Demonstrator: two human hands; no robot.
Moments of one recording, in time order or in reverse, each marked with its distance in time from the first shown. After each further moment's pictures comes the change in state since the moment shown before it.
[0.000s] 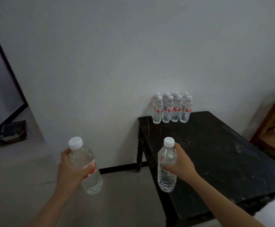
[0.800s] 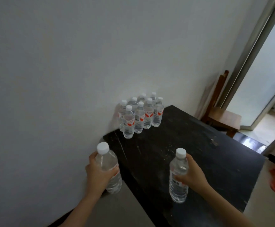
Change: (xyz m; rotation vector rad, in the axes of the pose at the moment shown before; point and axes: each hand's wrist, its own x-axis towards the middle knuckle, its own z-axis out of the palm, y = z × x) left_hand 0.216 -0.029 0.245 -0.044 -0.516 0.006; right_hand 0.153 0.066 0.008 0.041 0.319 0.413
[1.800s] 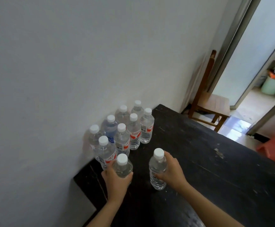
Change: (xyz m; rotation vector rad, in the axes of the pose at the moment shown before) left_hand 0.199 -0.036 0.224 0.130 -0.163 -0.005; right_hand 0.247 -0.010 0.044 0.004 0.016 0.070
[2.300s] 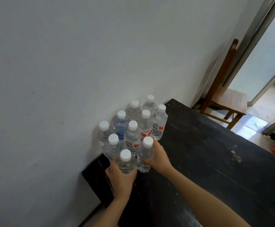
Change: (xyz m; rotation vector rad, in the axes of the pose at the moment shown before) left_hand 0.014 0.001 -0.001 -0.005 0.150 -0.056; right_hand 0.068 -0.040 0.061 0.060 -0.080 -0.088
